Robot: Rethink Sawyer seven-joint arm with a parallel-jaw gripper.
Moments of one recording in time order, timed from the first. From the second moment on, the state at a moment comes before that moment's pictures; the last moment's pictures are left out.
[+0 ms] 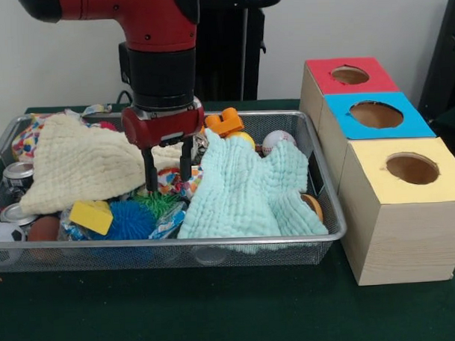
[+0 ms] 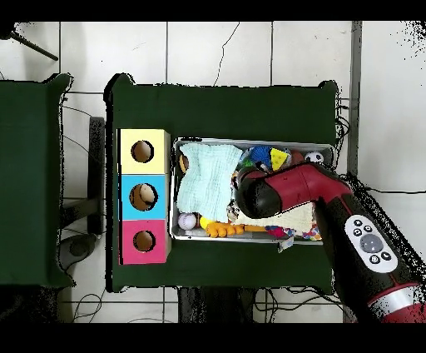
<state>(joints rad) -0.77 -0.60 0.63 1.69 -0.92 0.56 1.48</state>
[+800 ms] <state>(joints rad) -0.74 -0.54 0.61 1.70 -0.95 0.56 1.48</state>
